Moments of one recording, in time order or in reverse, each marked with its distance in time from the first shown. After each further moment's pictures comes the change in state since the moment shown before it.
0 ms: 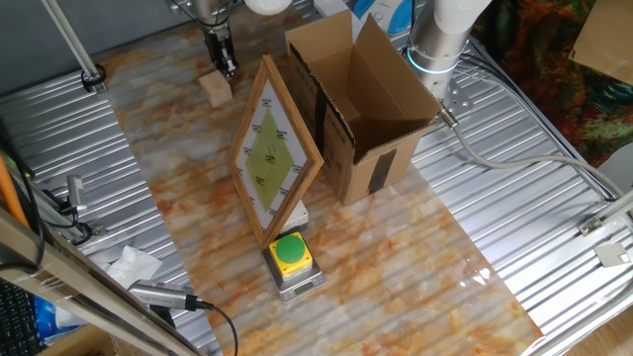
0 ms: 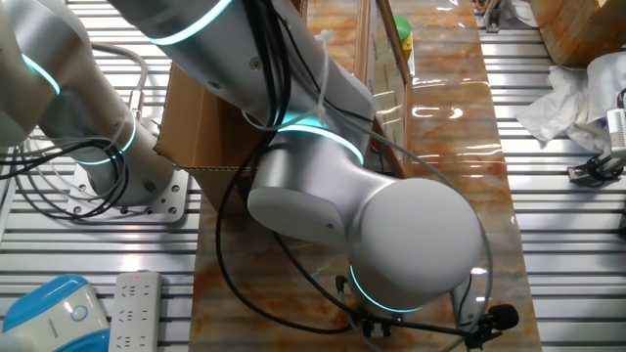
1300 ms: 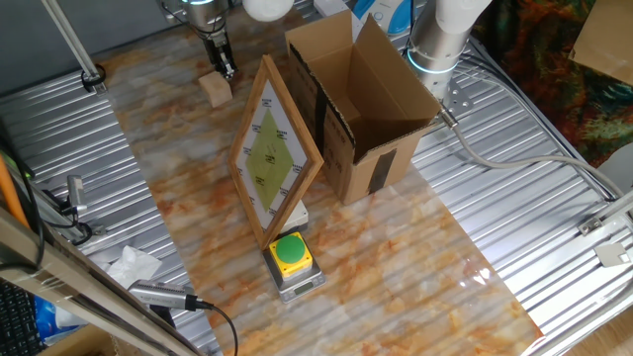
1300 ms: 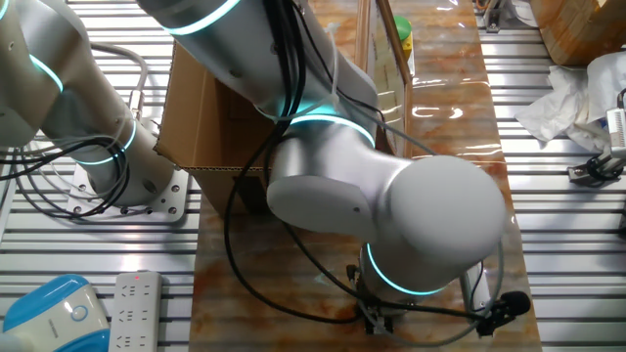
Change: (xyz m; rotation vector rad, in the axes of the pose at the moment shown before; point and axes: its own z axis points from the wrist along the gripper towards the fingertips) arm -0.001 -0.001 0.000 0.045 0.060 0.013
